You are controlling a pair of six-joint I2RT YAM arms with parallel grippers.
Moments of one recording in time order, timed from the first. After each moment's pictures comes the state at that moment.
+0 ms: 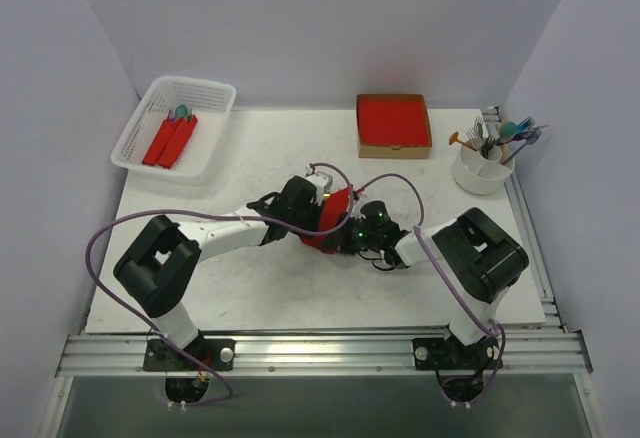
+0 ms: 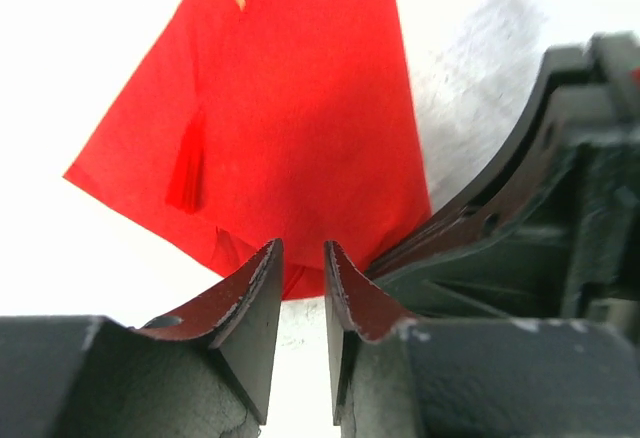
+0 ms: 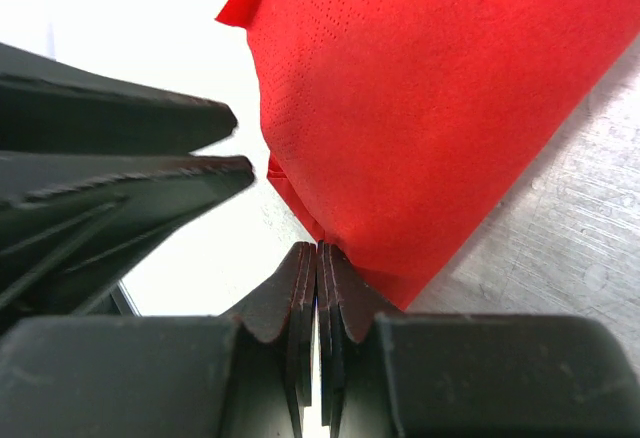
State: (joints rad) left arm -0.76 1.69 0.99 -0.12 -0.06 -0.27; right arm 0.62 1.76 0.56 0.60 -0.39 0.80
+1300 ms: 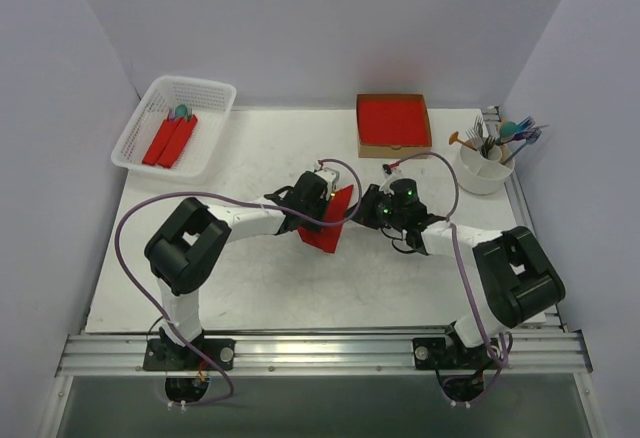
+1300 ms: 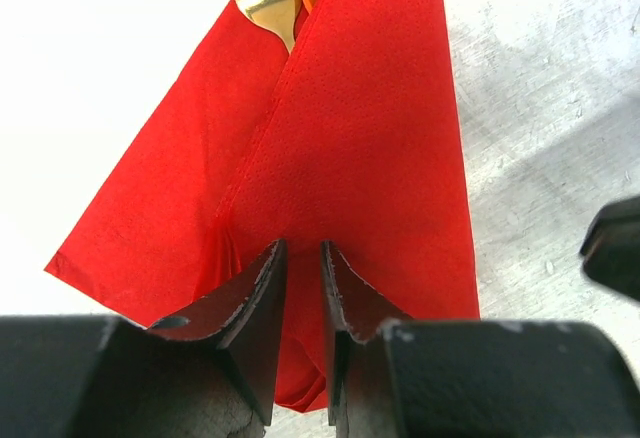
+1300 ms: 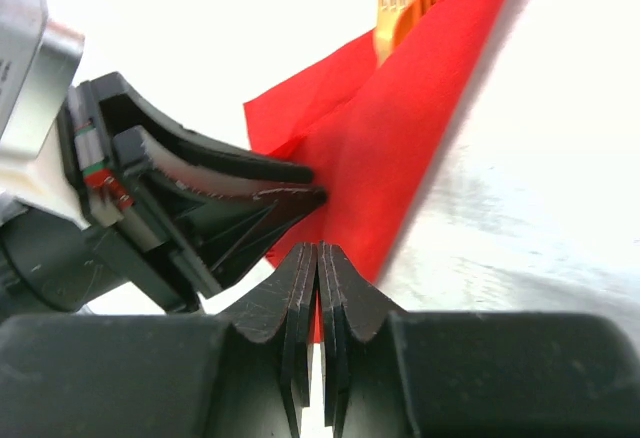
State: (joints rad) left arm -0.75 1.89 1.13 -0.09 -0.10 -0.27; right arm 0.45 1.54 0.60 0.42 -0.32 0.76
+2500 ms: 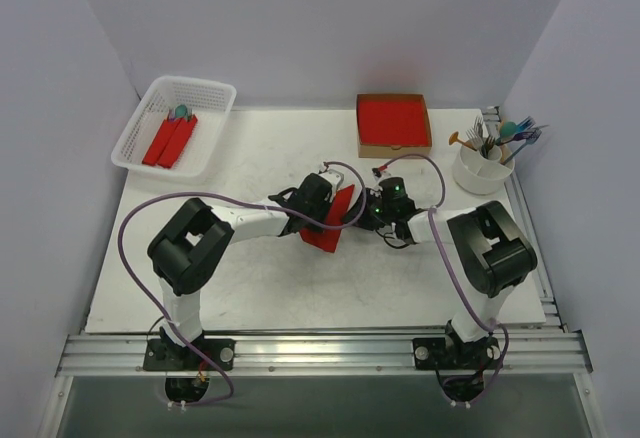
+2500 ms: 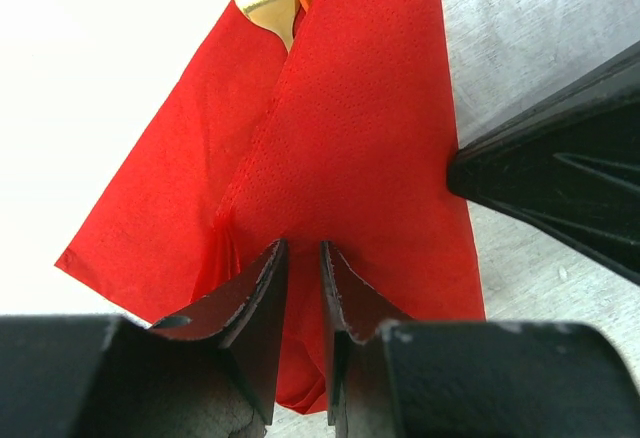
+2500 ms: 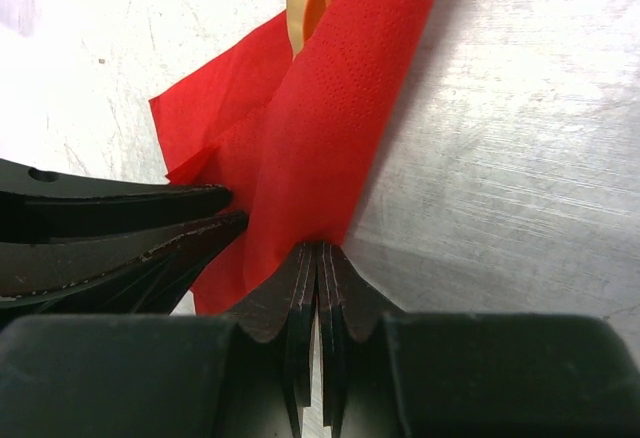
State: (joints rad) left arm -0.77 1.90 1.14 -0.09 -0.15 -0.22; right arm 0.43 1.76 0.70 0.38 -0.33 0.70
